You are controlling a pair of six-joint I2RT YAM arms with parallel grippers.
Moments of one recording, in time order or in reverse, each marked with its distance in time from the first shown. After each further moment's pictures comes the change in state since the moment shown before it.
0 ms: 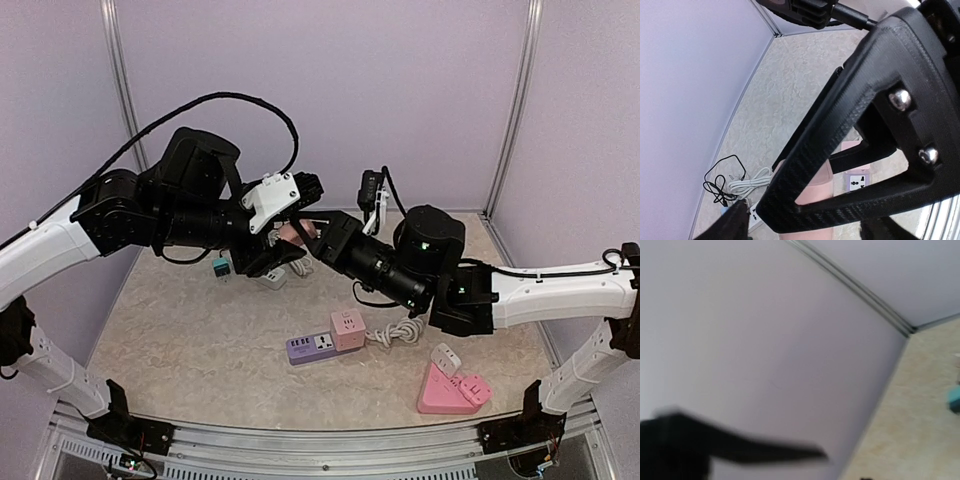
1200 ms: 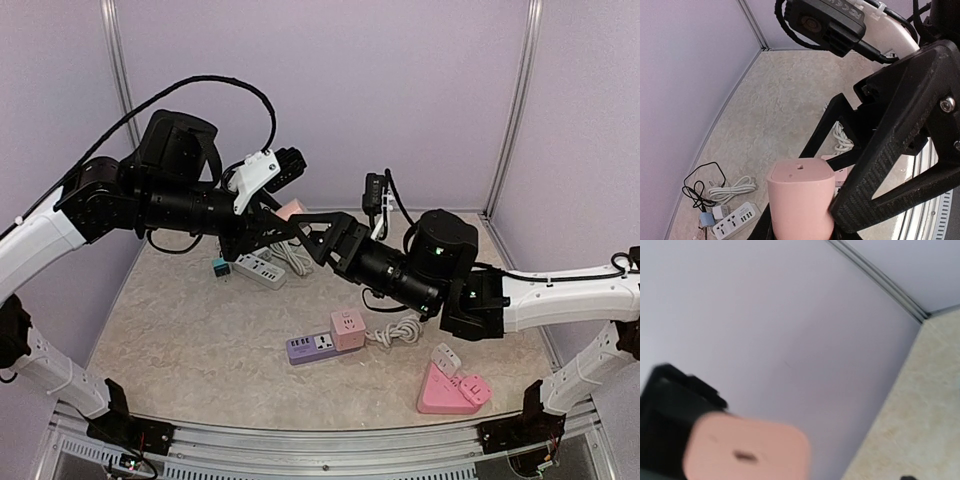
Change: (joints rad) left arm 0.057 -0.026 0.048 -0.033 0.174 -0.080; right arm 0.002 -0.062 -0.059 -0.015 -0.070 -0.010
